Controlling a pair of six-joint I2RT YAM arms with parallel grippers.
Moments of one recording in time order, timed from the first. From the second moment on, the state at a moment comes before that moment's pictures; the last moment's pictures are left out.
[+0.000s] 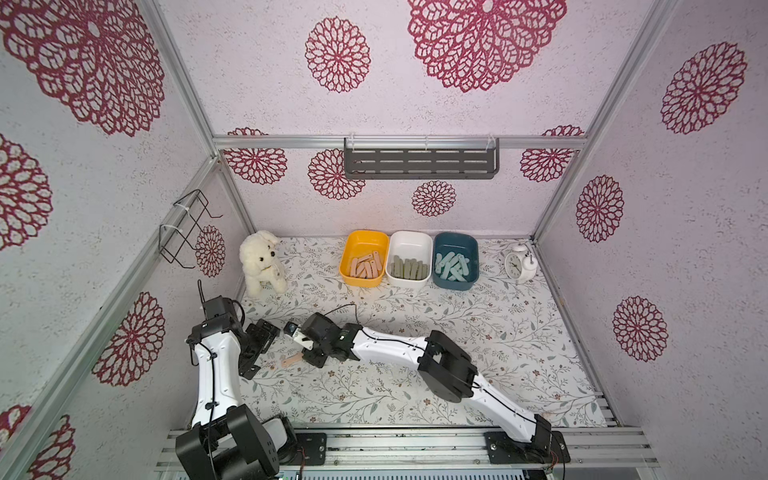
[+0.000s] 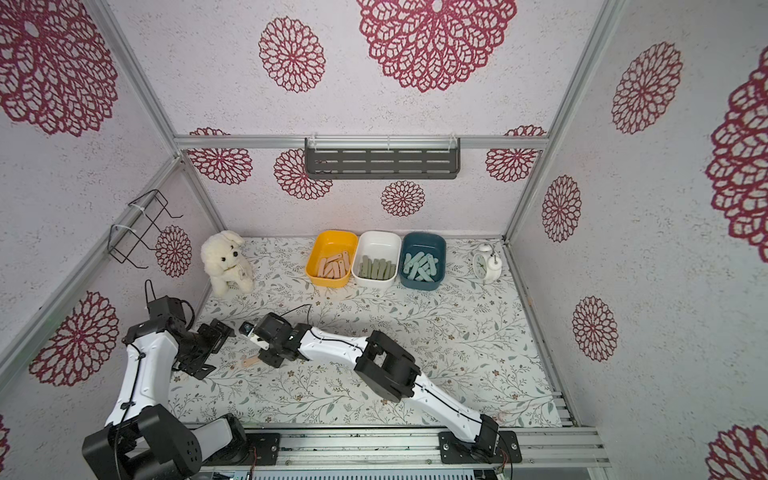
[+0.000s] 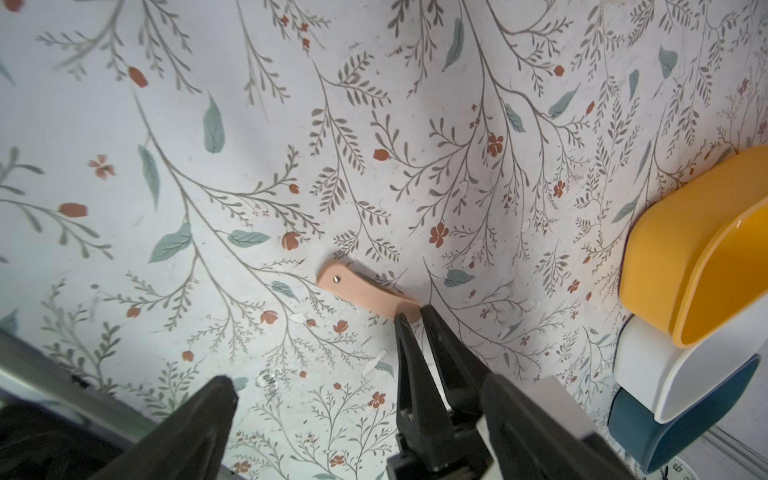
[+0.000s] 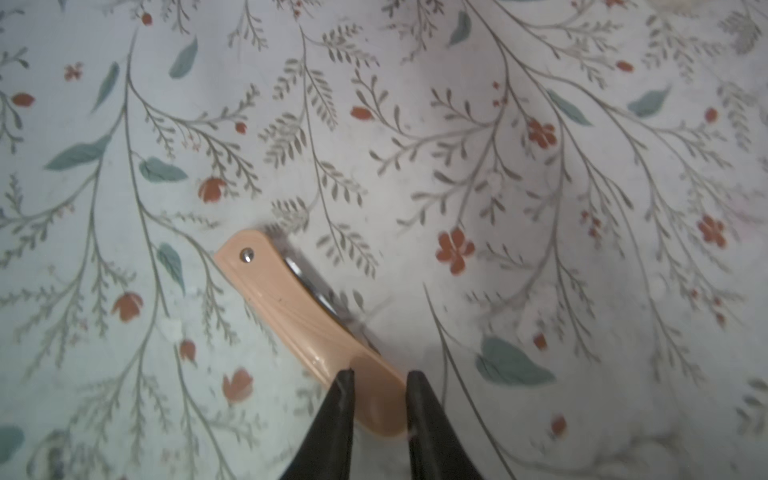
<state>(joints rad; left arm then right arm) 0.45 1.18 0.89 -1.03 0.23 -0.64 1.17 2.45 2.00 -0.40 -0.02 -0.05</state>
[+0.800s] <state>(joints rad) -0.01 1.33 0.66 -0.69 0.26 -0.91 1.04 2.15 1.40 -0.08 -0.22 0.05</state>
